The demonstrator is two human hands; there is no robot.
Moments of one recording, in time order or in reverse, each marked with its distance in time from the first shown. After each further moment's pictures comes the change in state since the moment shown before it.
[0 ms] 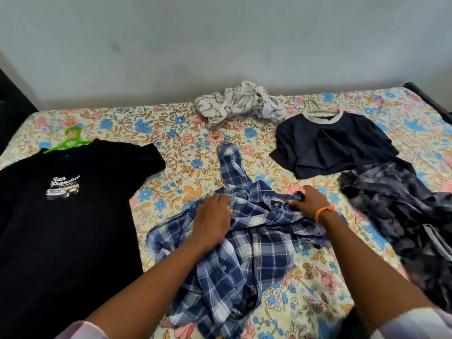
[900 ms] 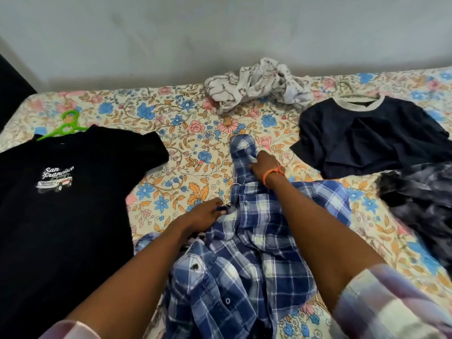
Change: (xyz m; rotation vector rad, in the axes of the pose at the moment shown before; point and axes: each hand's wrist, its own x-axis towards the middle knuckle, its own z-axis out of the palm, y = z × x) left_hand 0.054 -0.080 0.020 -0.293 -0.561 -0.229; right_hand 0.099 -0.169 0.064 0.075 -0.081 -0.109
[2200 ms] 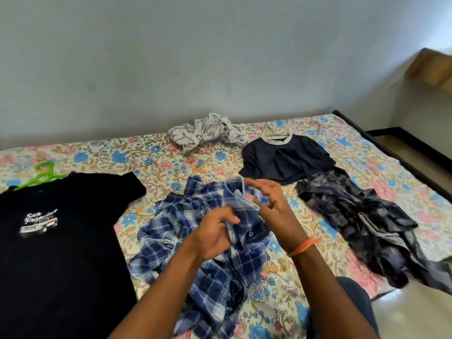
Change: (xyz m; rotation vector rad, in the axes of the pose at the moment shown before) left_hand -0.189 0.149 0.002 -1.352 -0.457 0.411; right_hand -0.330 -0.006 -0.129 0.751 0.248 -0.381
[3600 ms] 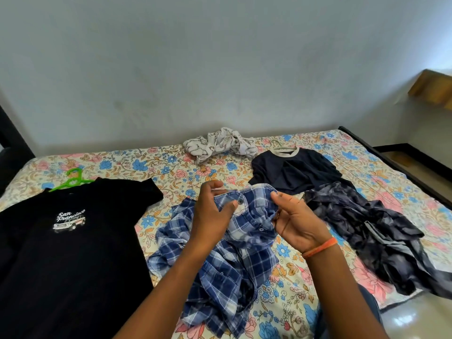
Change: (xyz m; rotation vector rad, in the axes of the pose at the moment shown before) left_hand -0.050 0.025 0.018 0.933 0.714 0.492; right_hand -0.021 -0.033 -0.006 0.893 -0.006 0.417
